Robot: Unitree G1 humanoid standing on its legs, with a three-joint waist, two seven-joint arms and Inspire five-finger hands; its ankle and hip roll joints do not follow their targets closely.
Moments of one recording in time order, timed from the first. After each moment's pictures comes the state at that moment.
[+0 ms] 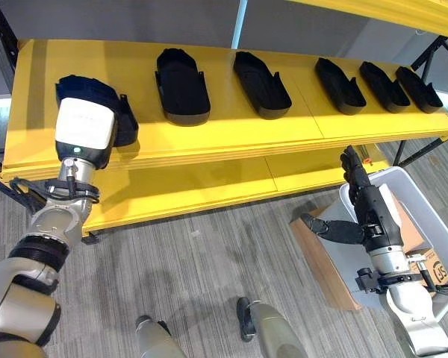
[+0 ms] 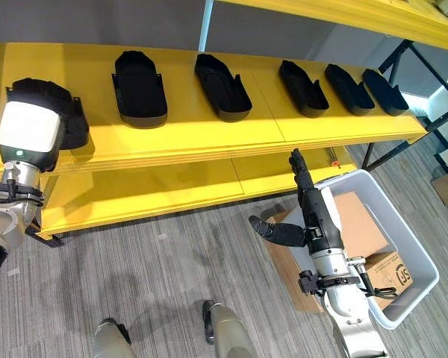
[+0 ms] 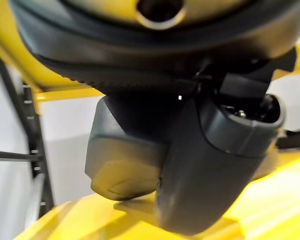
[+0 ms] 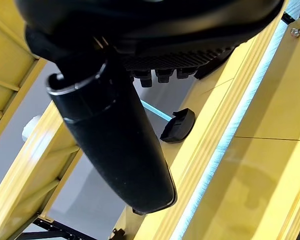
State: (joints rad) left arm -0.76 0.98 -0.58 0.71 0.88 0.06 0.56; right arm 0.14 -0.53 0.02 -0.20 0.18 -0.30 -0.09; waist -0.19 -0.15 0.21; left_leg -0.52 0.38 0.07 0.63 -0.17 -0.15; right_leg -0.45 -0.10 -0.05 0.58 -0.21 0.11
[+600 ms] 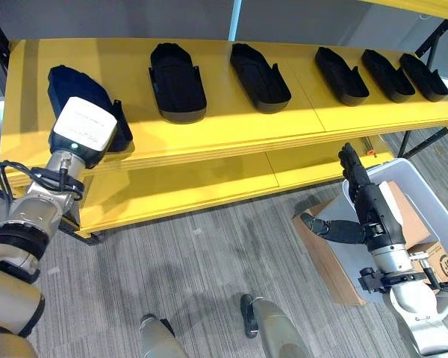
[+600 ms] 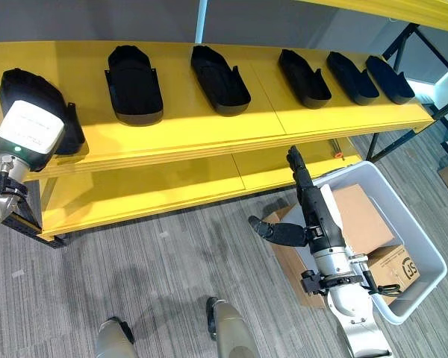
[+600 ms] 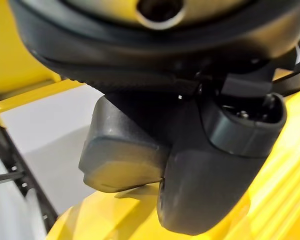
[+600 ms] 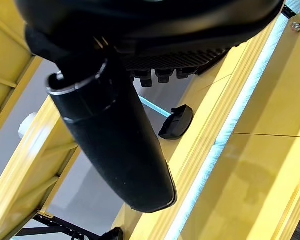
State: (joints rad) left arm -0.86 1.06 -0.70 0.86 0.96 -0.01 0.53; right arm 0.15 -0.56 0.02 -0.20 0.19 -0.32 -0.07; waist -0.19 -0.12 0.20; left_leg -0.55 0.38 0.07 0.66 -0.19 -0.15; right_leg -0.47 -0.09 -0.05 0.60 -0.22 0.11
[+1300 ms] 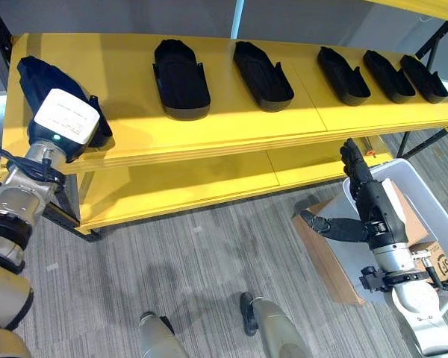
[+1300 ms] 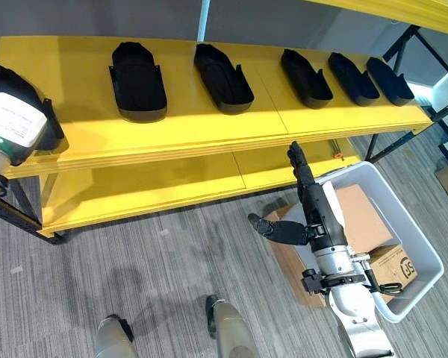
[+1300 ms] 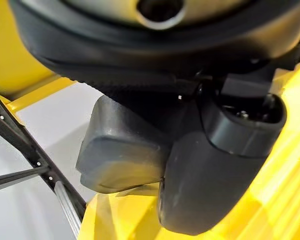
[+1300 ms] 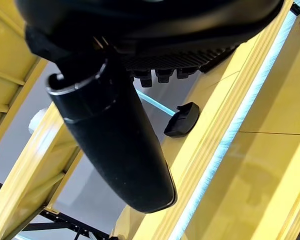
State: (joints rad) left arm -0.97 1.13 -0.84 0.93 0.96 -0.01 0.50; right arm 0.15 -0.57 0.02 -0.23 0.20 -0.33 -0.07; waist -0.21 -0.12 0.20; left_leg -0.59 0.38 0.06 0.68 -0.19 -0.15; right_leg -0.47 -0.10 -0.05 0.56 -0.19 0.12
